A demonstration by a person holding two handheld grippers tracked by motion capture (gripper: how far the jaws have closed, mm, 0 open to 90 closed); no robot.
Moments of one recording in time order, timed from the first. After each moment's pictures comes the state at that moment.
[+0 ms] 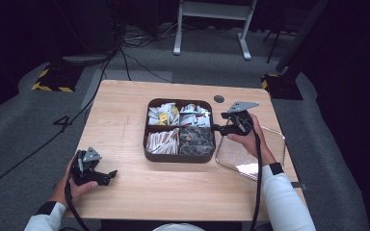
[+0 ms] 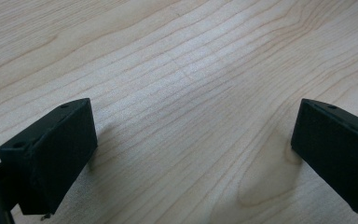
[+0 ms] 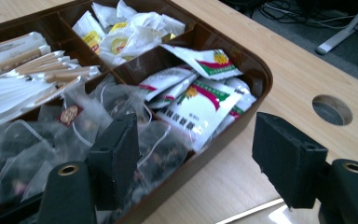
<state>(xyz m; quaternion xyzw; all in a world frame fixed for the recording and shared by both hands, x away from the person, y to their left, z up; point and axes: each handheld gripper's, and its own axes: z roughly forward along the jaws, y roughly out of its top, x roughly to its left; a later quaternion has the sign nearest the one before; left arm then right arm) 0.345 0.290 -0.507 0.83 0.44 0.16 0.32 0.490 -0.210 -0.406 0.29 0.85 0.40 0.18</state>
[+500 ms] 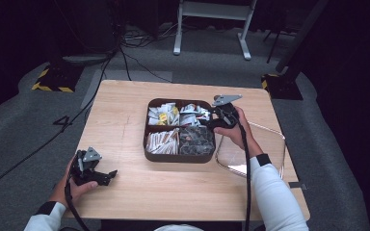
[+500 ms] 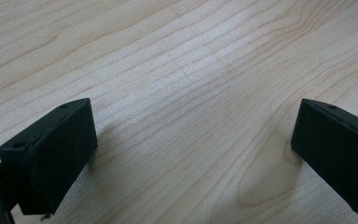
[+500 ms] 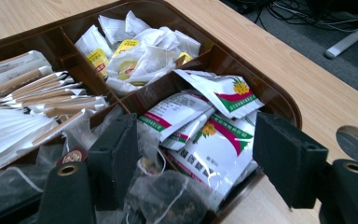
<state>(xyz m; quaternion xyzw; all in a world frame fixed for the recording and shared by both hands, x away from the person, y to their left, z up) 0.346 0.290 -0.507 0.83 0.44 0.16 0.32 0.510 -0.166 -0.401 0.28 0.86 0.39 0.18</state>
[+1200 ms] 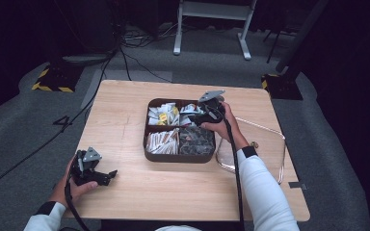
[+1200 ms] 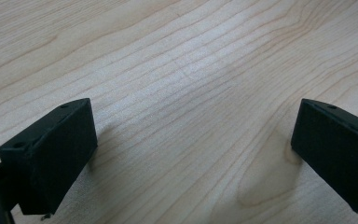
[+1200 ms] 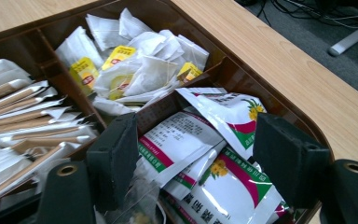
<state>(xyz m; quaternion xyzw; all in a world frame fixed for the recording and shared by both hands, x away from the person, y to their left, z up) 0.346 0.290 -0.507 0.83 0.44 0.16 0.32 0.536 -0.127 -0.413 0.27 0.87 0.36 0.18</state>
